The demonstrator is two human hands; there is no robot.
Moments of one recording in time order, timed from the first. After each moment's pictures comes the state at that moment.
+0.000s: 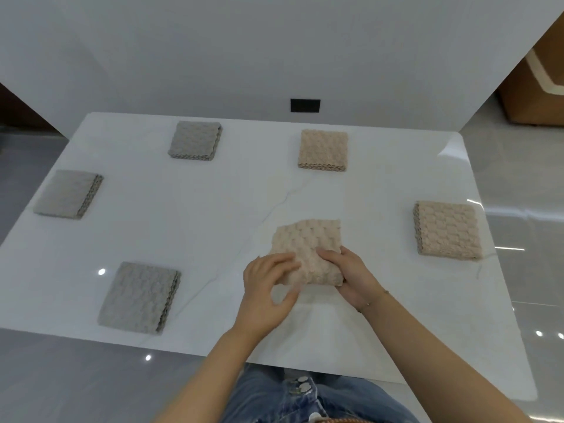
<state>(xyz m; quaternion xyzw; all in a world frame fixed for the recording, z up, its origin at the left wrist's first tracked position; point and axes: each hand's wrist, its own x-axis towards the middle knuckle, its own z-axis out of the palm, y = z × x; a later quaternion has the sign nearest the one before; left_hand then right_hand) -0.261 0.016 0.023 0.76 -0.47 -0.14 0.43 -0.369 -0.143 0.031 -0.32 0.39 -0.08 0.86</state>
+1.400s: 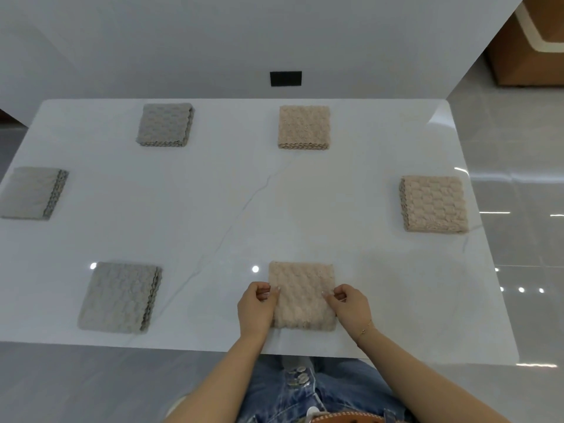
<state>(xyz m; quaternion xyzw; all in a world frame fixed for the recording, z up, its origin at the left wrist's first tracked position) -0.299 0.019 -0.052 0.84 -0.07 -0.34 0.41 -0.448 -0.100 -0.066 -0.63 0.59 -0.01 0.51</state>
